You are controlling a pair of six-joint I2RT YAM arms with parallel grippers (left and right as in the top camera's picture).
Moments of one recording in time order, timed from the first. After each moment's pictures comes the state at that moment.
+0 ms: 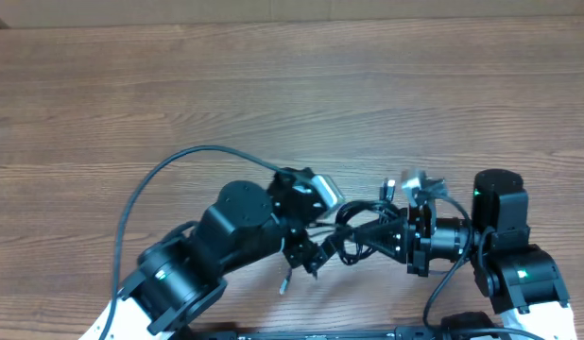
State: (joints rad) left arm -0.82 0.99 1.03 -0.49 0.28 0.05; right arm 0.17 0.79 0.72 -0.63 -1.25 -0.04
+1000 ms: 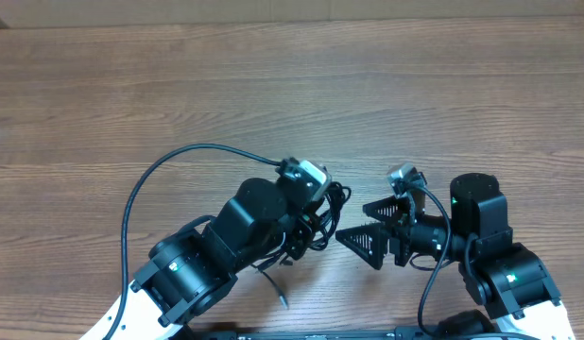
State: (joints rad) left arm -0.83 1.02 1.03 -0.61 0.03 -0.19; right arm 0.31 0.79 0.72 -0.60 -0.80 0.22
